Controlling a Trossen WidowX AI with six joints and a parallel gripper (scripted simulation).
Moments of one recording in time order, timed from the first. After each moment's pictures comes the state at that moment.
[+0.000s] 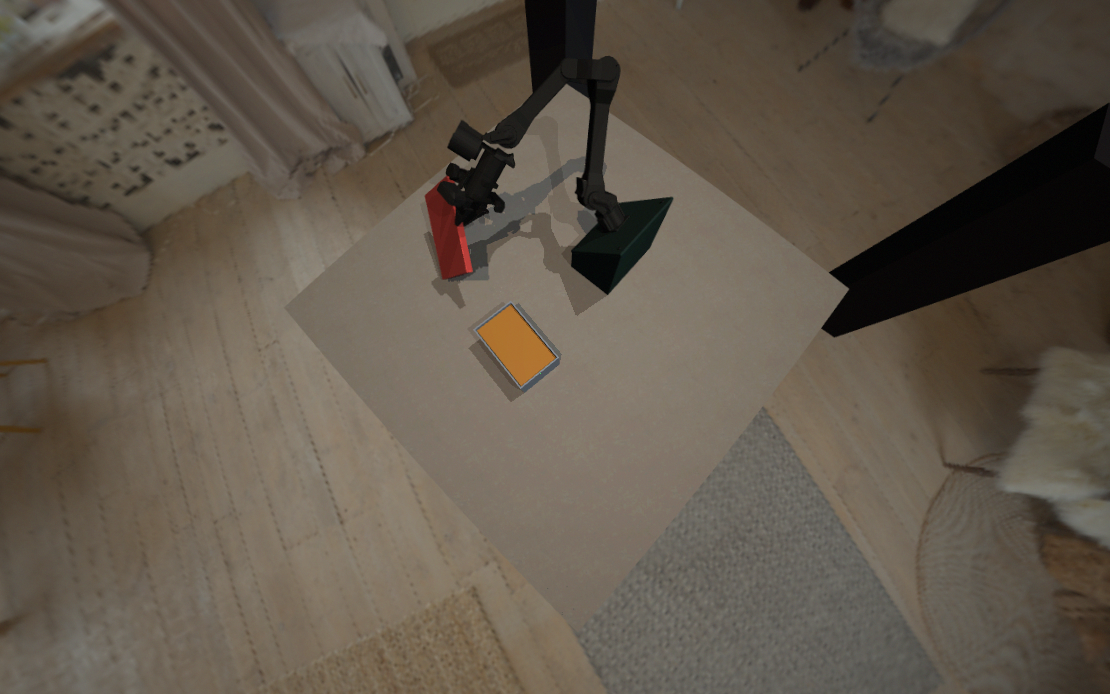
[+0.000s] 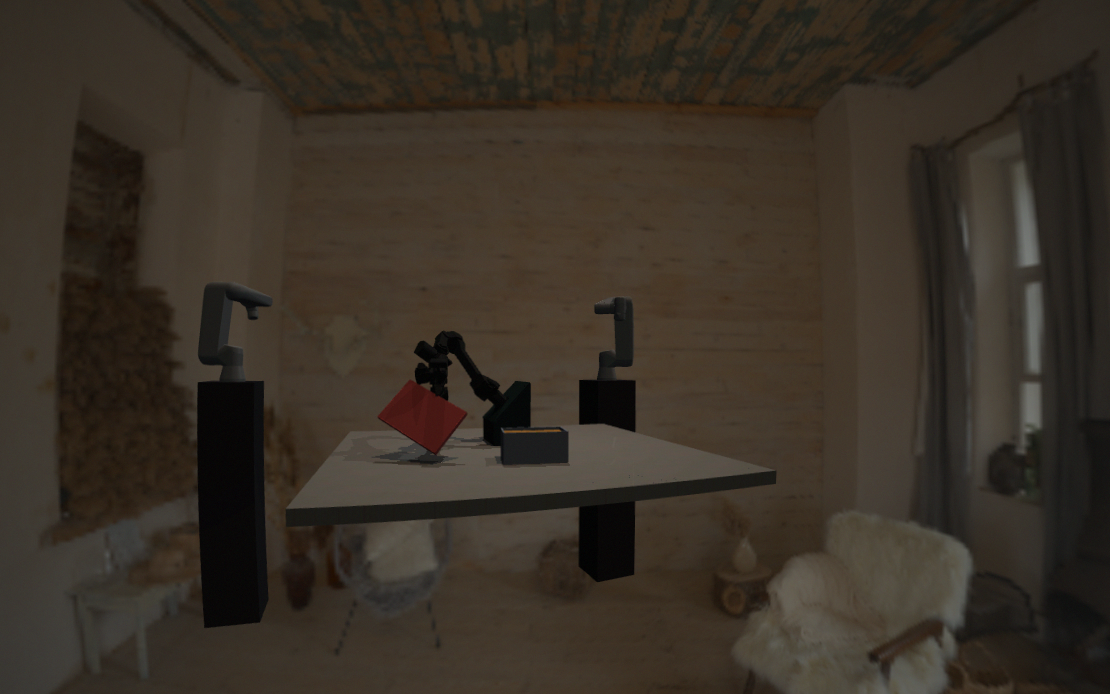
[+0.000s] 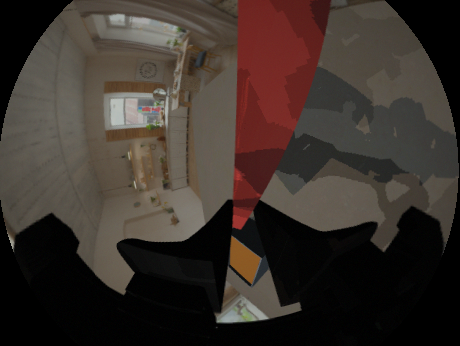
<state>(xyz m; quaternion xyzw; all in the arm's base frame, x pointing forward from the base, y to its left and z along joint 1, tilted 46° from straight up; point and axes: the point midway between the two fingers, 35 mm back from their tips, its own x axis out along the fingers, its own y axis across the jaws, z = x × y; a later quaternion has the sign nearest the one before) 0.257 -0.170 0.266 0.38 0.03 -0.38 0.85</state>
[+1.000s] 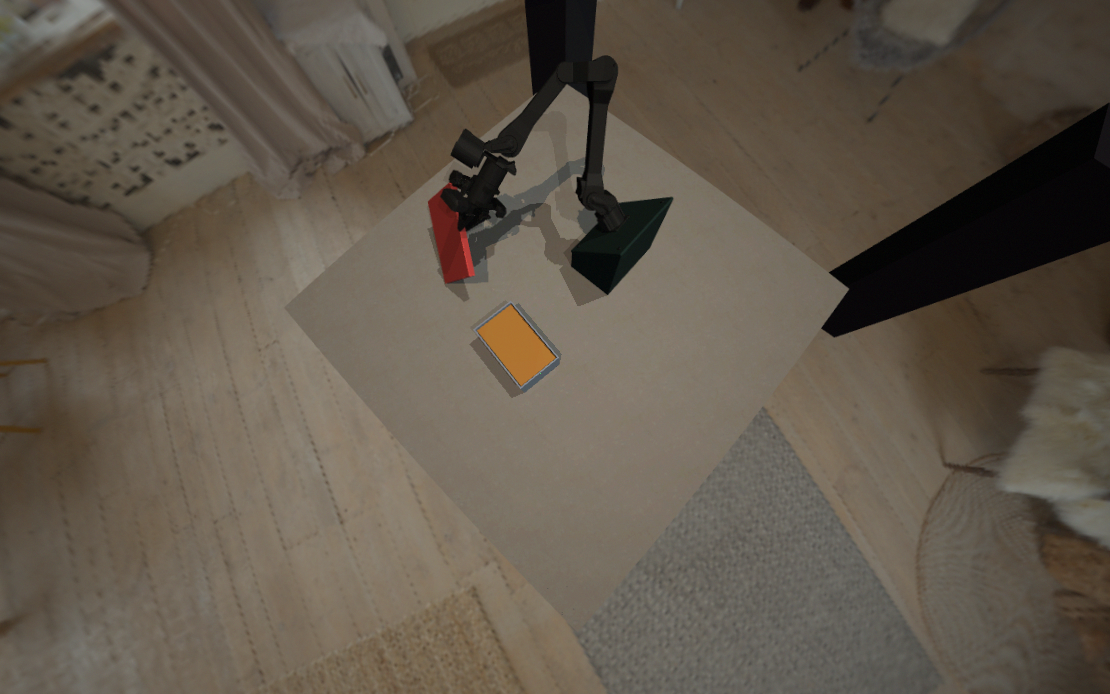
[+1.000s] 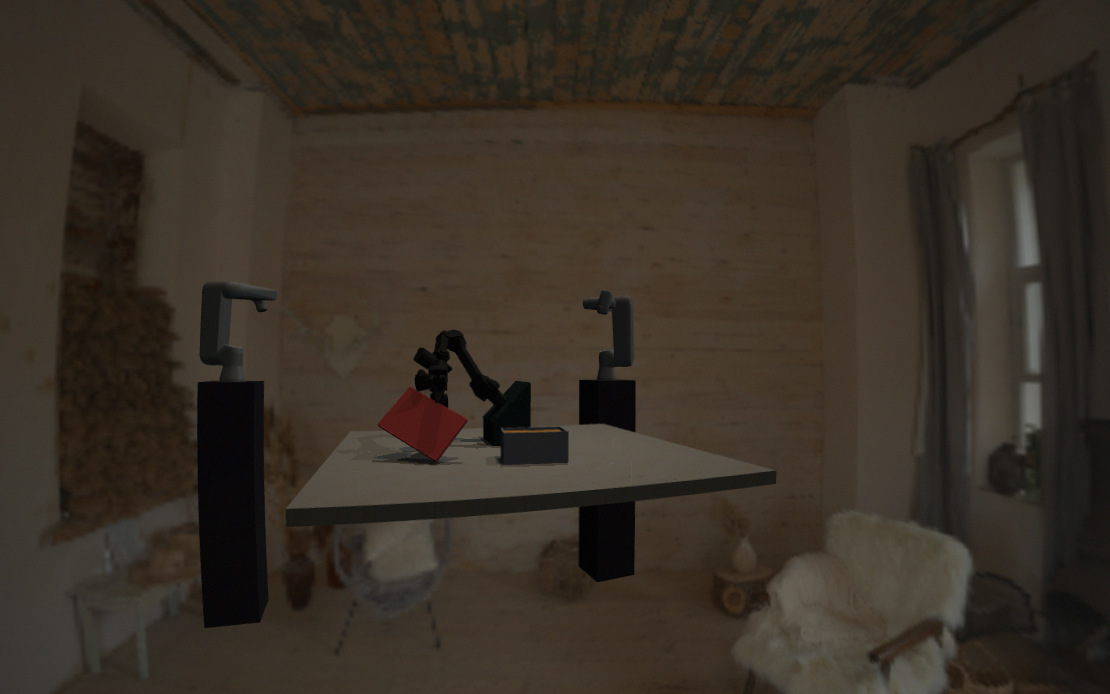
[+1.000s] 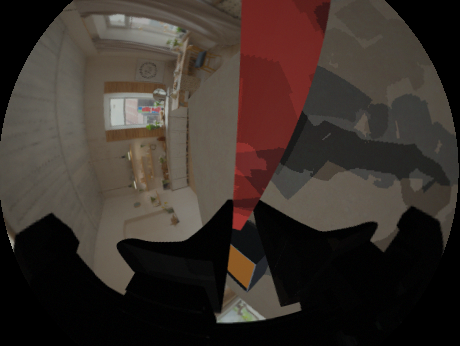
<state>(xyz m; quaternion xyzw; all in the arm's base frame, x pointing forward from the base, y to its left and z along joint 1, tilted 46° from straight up) 0.256 -0.187 0.250 0.38 0.03 -0.38 0.85</state>
